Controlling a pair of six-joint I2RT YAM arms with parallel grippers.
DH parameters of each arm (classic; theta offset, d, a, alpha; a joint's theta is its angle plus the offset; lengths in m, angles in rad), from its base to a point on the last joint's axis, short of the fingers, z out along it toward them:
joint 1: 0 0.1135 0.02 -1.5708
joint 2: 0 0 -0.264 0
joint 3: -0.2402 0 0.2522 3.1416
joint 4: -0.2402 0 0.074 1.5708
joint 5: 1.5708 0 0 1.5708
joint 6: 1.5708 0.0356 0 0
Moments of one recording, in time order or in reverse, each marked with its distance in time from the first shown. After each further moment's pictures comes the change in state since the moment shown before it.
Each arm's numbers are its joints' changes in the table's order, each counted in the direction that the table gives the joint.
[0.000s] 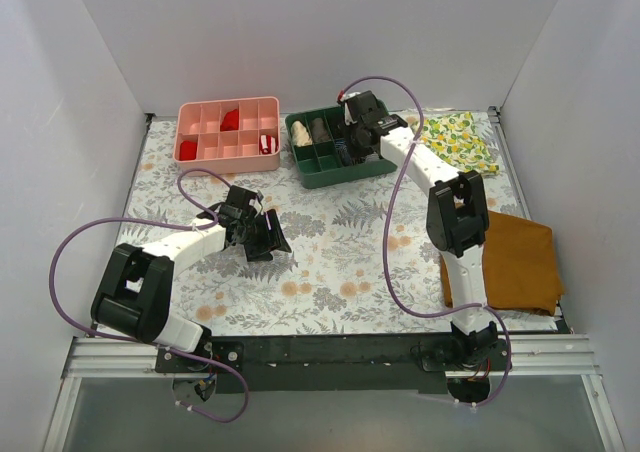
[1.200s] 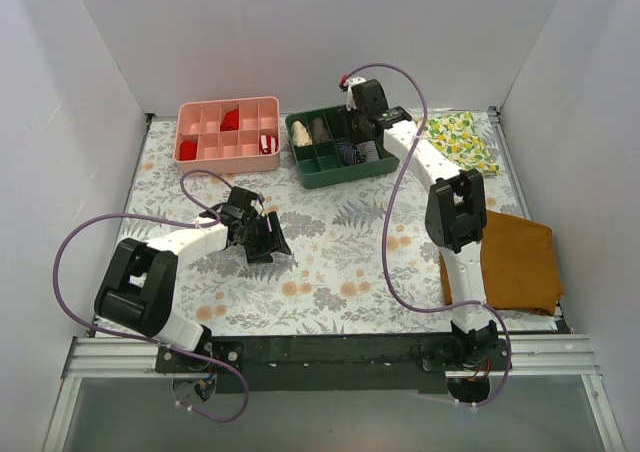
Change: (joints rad) left arm 0.001 0.034 0.000 0.002 0.005 0.013; right arm -0.025 0.037 -0.118 0.057 -0.067 0.006
